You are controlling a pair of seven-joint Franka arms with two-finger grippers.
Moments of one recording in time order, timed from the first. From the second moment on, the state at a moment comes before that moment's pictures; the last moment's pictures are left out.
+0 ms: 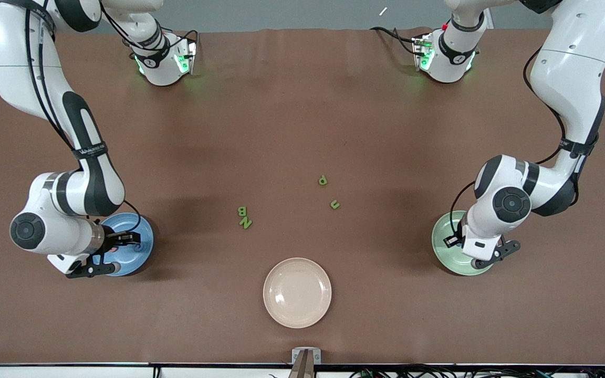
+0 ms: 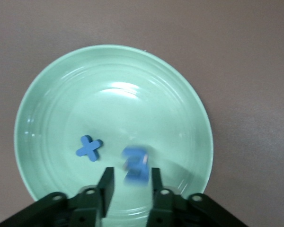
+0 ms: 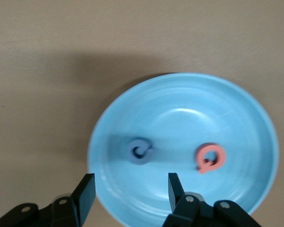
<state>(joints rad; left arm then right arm) 0.19 0.67 -0.40 -1.70 0.46 2.28 -0.89 -0.01 0.68 0.04 -1.54 -0.01 2.09 -0.06</state>
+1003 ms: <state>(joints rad) -0.02 0.67 -0.58 -1.68 0.44 2.17 -1.35 0.34 0.69 0.09 -1.63 0.06 2.25 0.16</state>
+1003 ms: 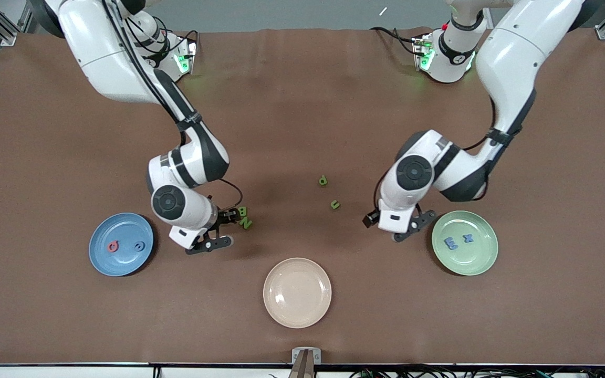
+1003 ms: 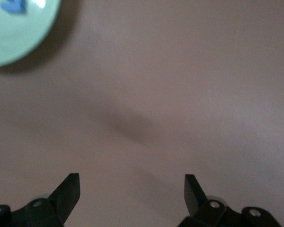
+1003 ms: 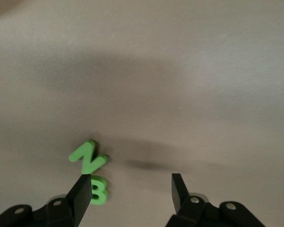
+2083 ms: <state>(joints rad) -0.24 0.79 -0.48 -1.66 0.44 2.35 -1.62 0.41 0.70 0.09 -1.70 0.06 2.31 0.31</state>
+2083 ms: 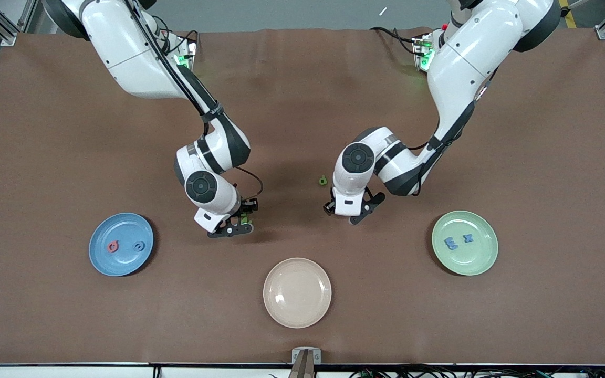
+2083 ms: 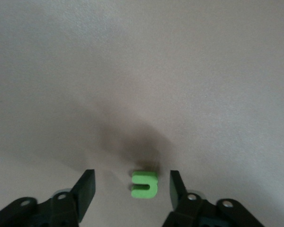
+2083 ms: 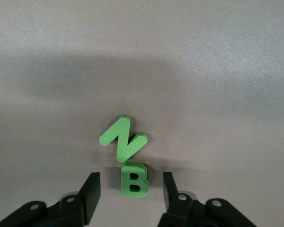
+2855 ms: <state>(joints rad) -0.28 0.81 -0.45 -1.63 0.44 2.36 -1.64 0.41 0.69 0.07 -1.72 0.06 2.35 0.31</state>
